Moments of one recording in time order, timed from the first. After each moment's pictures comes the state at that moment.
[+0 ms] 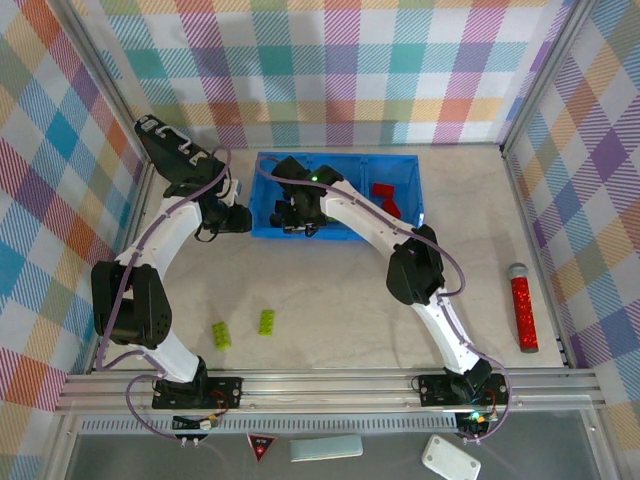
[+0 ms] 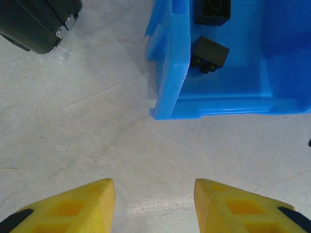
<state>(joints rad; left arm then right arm) -0.15 1.63 1.34 -0.86 0.11 -0.13 0.81 2.34 2.32 -1.16 -0.01 0.60</state>
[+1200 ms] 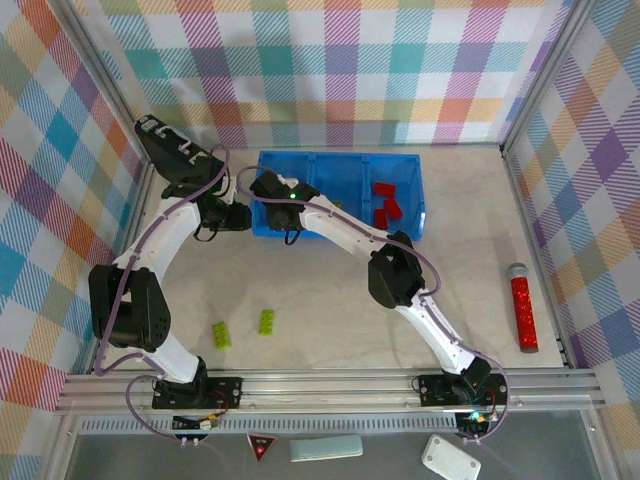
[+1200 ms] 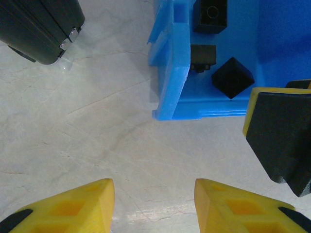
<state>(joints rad) -0.15 1.61 1.34 -0.84 0.11 -0.13 0.87 2.50 2.42 -1.00 0.31 0.71</state>
